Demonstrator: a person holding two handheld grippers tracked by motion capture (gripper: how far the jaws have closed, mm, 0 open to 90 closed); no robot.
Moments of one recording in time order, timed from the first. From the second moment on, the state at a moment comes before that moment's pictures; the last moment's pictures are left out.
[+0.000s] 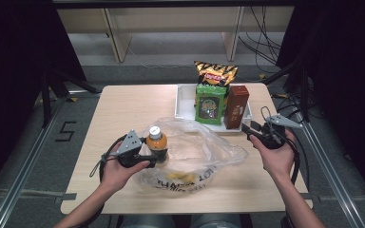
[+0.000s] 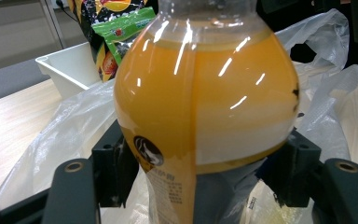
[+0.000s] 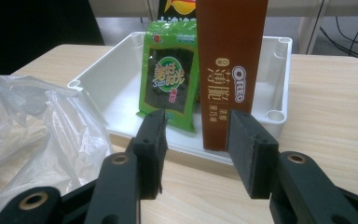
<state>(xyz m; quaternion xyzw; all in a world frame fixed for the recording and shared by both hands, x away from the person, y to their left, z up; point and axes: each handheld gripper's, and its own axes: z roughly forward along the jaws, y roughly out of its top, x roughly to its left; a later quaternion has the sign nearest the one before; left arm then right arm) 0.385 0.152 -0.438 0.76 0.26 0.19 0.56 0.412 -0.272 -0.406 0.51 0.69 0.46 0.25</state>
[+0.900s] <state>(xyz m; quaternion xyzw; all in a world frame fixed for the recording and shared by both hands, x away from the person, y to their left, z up) 0.401 0.145 -0.418 0.76 0.26 0.18 0.56 0.404 -0.277 -0.407 0.51 0.68 0.47 0.25</state>
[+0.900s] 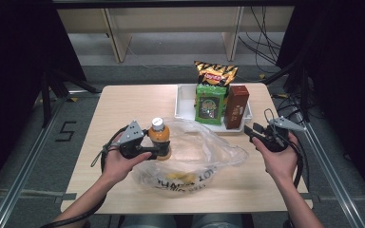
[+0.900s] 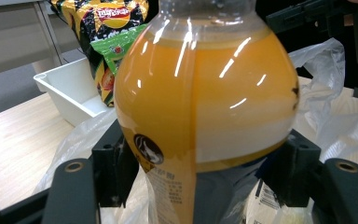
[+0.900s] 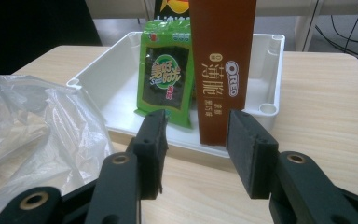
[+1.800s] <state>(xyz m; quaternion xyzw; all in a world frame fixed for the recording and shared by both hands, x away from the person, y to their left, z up) 0.424 0.130 -0.407 0.77 0.24 0.17 0.57 0.405 -0.275 -0.409 0.52 0.67 0.47 0.25</state>
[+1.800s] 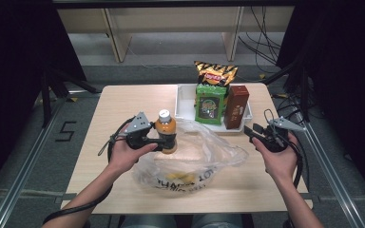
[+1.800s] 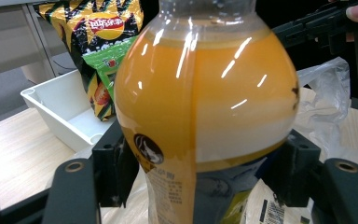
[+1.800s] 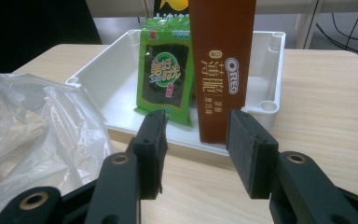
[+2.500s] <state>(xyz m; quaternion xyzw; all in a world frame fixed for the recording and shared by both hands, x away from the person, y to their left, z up) 0.441 0.125 -0.399 0.76 0.24 0.17 0.58 0.405 -0.274 -0.410 0.52 0.67 0.47 0.25</state>
